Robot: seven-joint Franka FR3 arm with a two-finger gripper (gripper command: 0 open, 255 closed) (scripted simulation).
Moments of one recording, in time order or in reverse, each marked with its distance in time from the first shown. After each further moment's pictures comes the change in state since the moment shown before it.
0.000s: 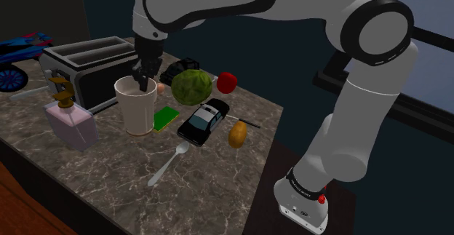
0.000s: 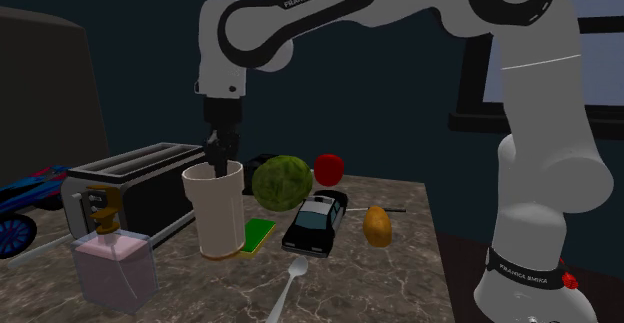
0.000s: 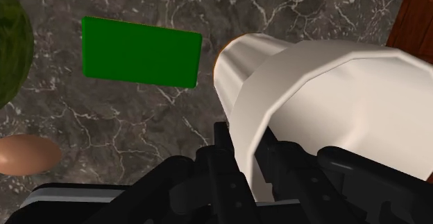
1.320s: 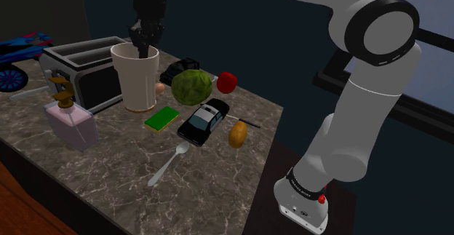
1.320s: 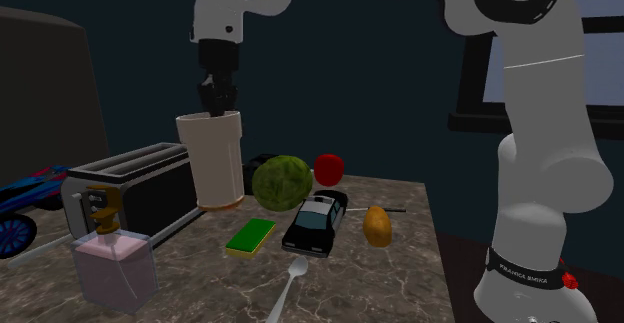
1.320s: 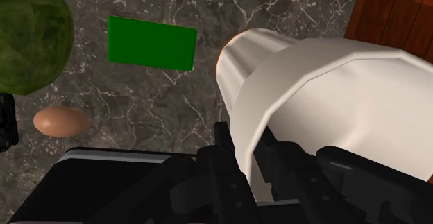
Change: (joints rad) arm -0.001 -0.021 0.001 0.241 0.001 -0.261 0.011
